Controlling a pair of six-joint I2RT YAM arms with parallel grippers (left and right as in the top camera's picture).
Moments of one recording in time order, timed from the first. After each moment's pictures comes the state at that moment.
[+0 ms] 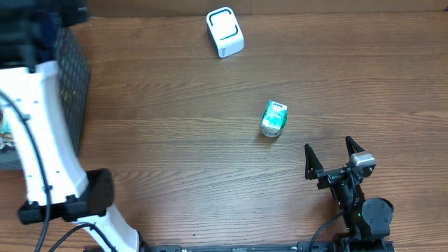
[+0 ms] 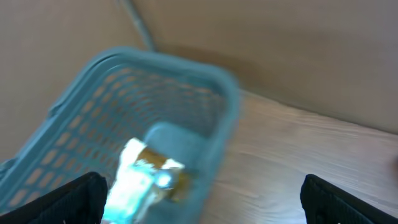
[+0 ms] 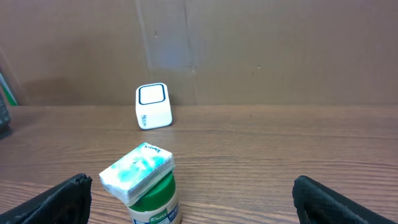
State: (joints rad) left arm 0.15 1.94 2.65 -1.35 -0.33 -0.06; right arm 0.05 0.01 0.02 -0.02 -0.17 0.10
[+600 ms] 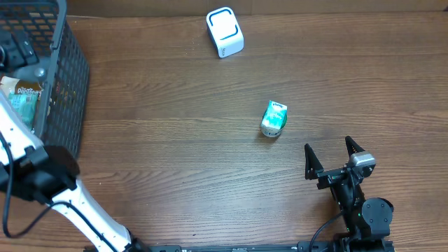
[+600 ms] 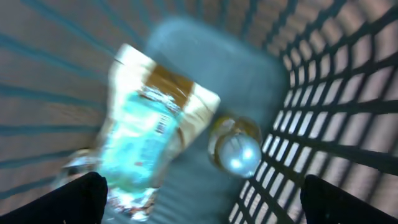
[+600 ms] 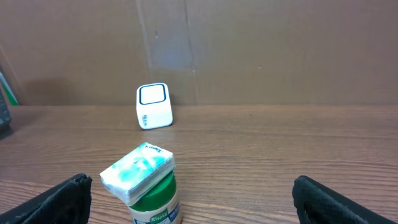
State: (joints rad) left arm 0.55 2.26 2.61 -1.45 0.03 0.11; right arm 0.05 0.01 0.02 -0.02 -0.17 0.10
